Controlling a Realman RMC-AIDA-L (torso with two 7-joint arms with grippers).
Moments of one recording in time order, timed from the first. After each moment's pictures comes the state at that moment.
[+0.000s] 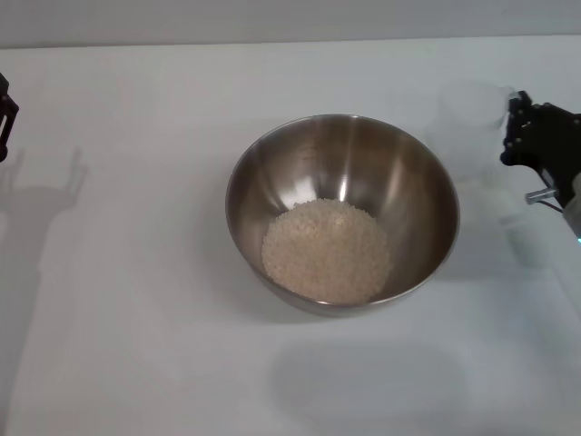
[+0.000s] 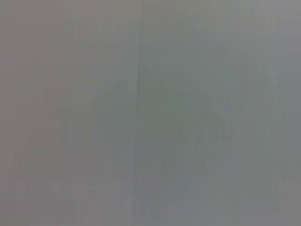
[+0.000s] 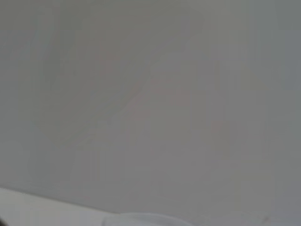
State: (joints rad) left arm -0.23 -2.08 -1.14 -0.37 2.57 1.29 -0.10; right arm 0.52 2.08 0.33 0.12 -1.83 -1.06 0.03
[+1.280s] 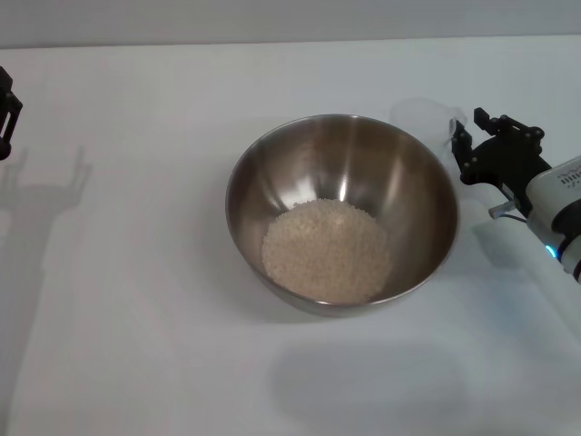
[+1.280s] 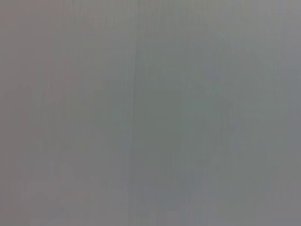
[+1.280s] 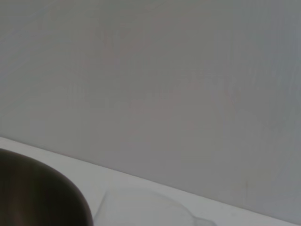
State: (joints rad) left arm -0.23 -2.08 -1.14 -0.37 2.57 1.29 -0.10; right arm 0.55 2.08 0.27 0.13 -1.87 -0.96 0.03
